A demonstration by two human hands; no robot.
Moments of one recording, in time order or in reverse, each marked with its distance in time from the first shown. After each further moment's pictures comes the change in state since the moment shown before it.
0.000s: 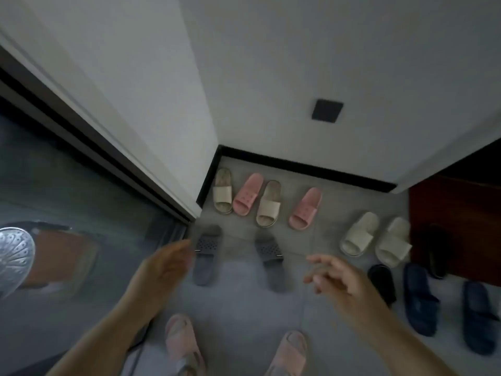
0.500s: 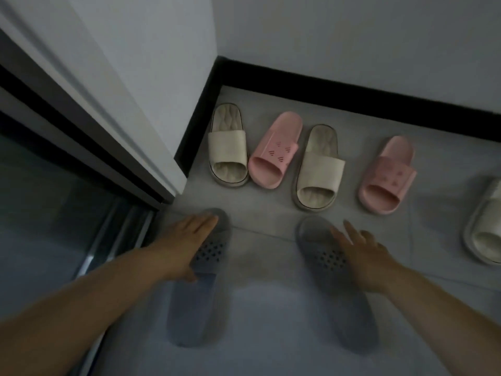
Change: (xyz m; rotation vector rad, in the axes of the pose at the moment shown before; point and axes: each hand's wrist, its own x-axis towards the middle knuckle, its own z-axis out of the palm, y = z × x) left_hand 0.403 -0.346 0.023 1.386 -0.535 0.208; right_hand 0.397 0.353 0.158 -1.221 -0.212 0.230
